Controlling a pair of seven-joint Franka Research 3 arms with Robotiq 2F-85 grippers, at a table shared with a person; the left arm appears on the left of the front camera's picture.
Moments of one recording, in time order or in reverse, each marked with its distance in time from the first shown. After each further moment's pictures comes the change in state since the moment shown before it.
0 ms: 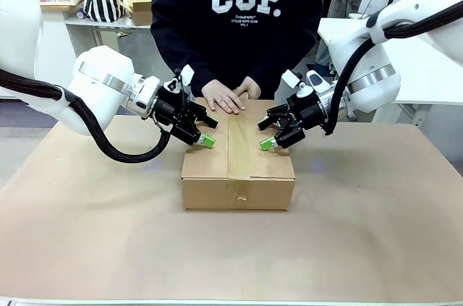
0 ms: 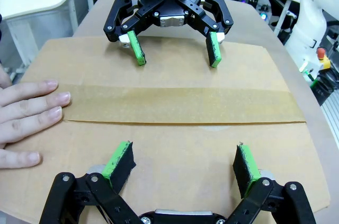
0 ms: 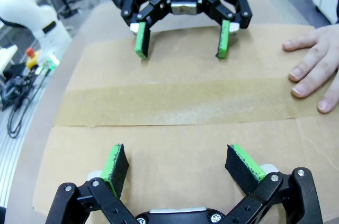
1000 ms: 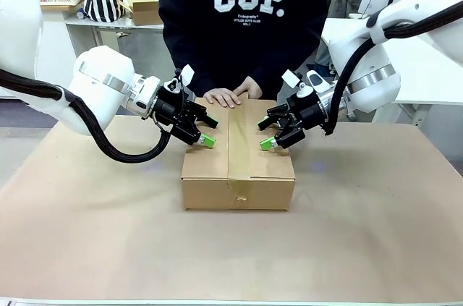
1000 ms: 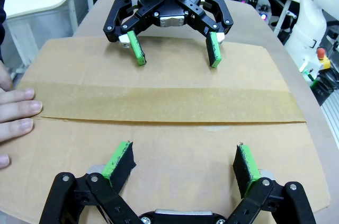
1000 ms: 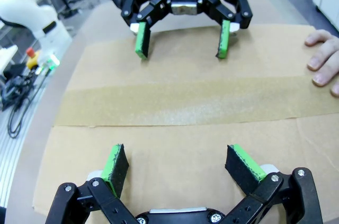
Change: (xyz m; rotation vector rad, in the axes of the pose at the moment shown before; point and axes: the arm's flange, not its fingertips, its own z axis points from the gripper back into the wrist) left arm 0.000 0.000 0.000 0.000 0.000 0.000; right arm 0.000 0.000 0.000 0.001 -0.001 0.000
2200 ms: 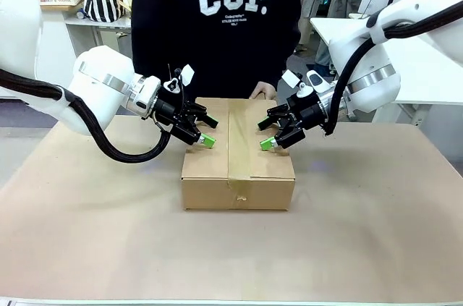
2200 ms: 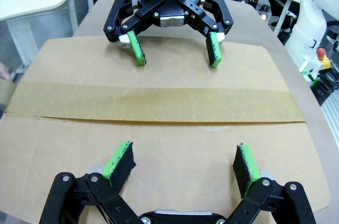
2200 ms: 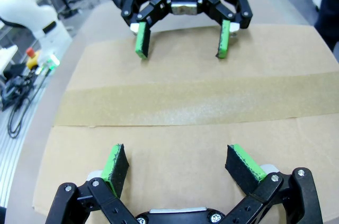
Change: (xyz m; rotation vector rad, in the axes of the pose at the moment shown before) left arm 0.000 0.000 0.000 0.000 0.000 0.000; right arm 0.000 0.000 0.000 0.000 0.000 0.000
